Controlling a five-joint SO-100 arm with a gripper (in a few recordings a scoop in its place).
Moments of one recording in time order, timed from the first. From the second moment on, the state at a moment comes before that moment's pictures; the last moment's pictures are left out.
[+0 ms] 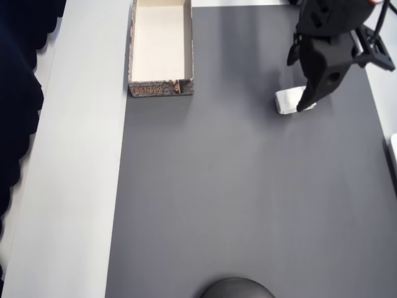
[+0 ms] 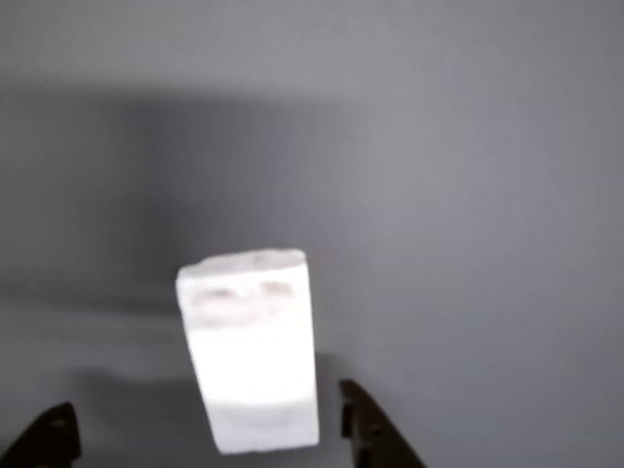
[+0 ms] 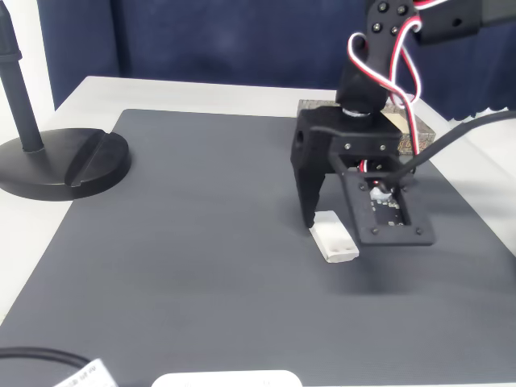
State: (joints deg) arm 18.3 79.4 97.6 72.6 112.5
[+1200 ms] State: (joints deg) arm 18.2 76.3 97.6 70.3 112.5
